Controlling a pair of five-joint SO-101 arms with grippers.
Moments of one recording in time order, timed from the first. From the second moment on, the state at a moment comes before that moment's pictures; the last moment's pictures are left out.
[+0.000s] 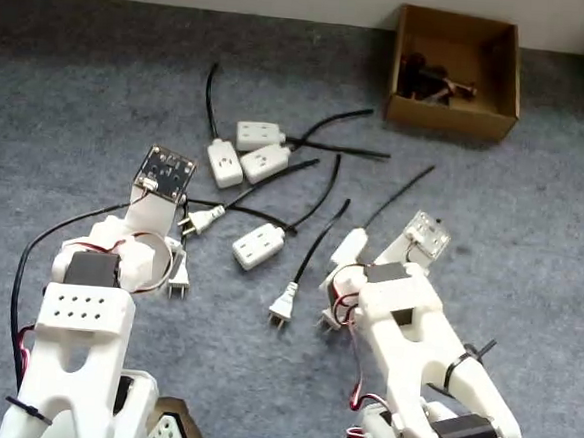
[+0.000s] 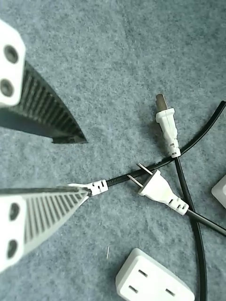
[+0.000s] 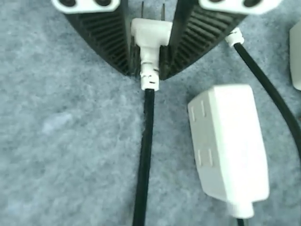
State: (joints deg) left arm -6.7 -49.0 62.0 55.6 -14.7; right arm -20.7 -21.9 60.6 47.0 -50.8
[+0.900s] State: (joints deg) left arm -6.7 -49.0 62.0 55.6 -14.7; right arm -20.6 -21.9 60.6 49.6 -31.3
